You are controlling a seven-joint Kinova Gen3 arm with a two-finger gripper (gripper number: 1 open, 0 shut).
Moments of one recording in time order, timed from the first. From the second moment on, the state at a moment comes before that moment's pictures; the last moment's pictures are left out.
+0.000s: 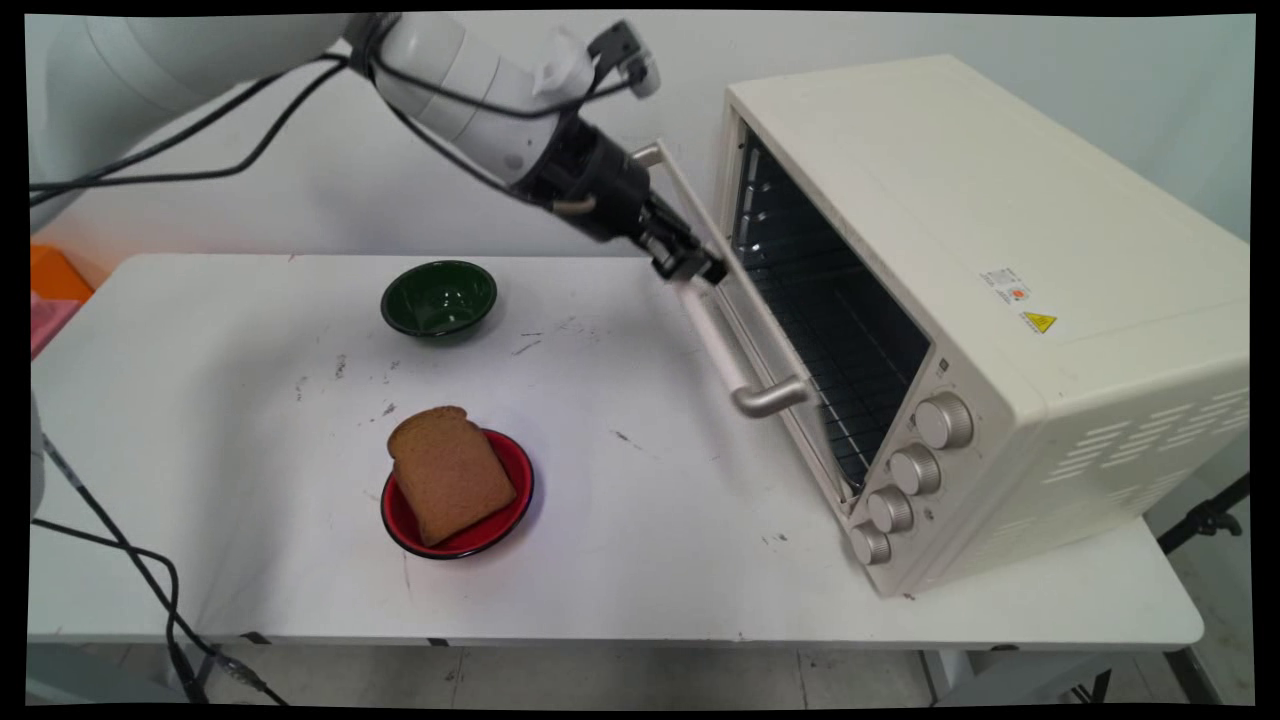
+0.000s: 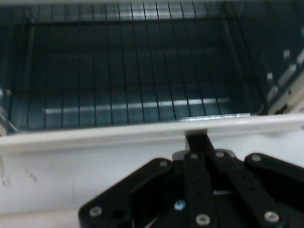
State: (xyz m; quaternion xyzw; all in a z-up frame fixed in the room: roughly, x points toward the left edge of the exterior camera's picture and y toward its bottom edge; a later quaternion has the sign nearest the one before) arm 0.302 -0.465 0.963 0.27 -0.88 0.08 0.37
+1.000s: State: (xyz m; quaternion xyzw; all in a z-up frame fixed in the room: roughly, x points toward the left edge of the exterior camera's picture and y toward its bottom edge) arm 0.346 -0.415 0.904 0.28 -0.89 0.10 0.36
